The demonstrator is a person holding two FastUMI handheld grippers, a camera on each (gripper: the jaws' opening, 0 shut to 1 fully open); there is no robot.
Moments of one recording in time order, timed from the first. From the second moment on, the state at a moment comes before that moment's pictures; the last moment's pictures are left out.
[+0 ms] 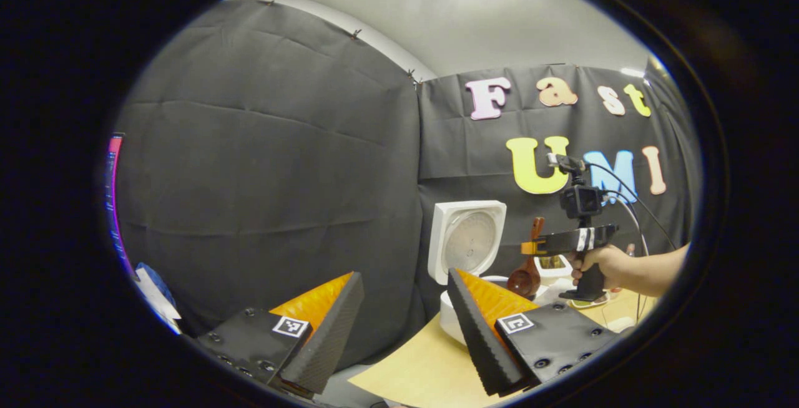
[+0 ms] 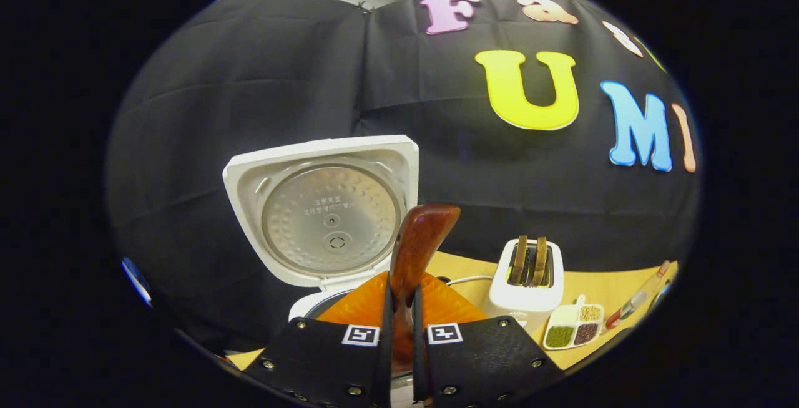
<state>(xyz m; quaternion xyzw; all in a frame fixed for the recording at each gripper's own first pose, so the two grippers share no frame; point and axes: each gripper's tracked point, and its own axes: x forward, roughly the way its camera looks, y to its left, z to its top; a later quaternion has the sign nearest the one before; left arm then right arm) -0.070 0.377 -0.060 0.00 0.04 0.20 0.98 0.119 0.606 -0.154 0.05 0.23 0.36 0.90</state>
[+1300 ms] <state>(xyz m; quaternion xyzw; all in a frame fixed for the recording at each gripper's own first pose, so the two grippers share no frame) 0.001 0.222 0.007 -0.01 -0.02 0.09 1.00 0.140 0.314 -0.058 0.23 0.21 0.24 0.92</state>
